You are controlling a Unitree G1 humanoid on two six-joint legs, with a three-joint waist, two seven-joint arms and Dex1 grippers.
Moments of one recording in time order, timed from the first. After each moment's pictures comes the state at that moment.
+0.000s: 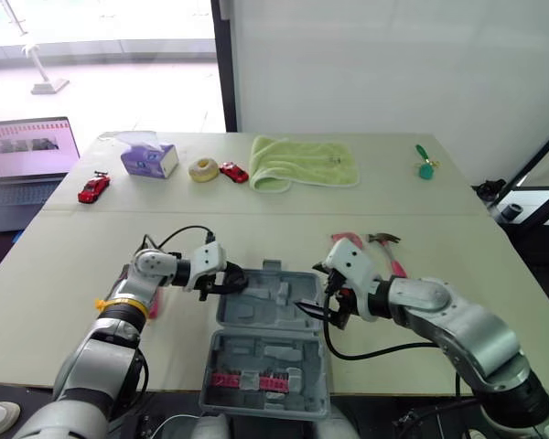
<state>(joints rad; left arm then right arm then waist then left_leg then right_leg) -0.77 0.45 -0.18 1.04 0.06 -0.50 -1.23 -0.33 -0.64 0.20 -0.61 0.40 1.00 0.57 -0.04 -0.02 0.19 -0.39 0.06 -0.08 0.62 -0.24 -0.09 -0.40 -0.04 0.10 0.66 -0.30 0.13</state>
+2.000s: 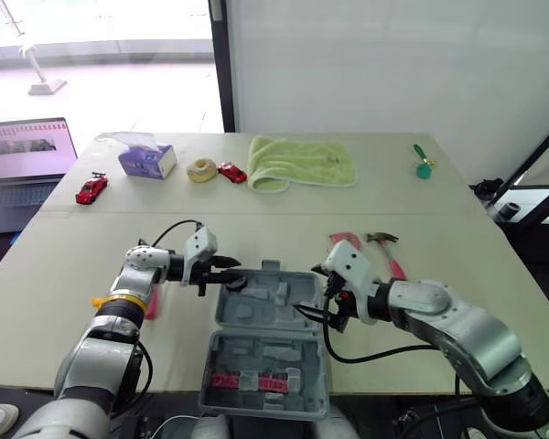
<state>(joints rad) -0.78 0.44 -0.09 0.99 -0.07 -0.24 -1.34 -0.32 -0.64 0.20 -0.62 0.42 1.00 0.56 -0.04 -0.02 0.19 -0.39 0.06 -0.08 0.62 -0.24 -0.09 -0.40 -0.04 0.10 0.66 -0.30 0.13</state>
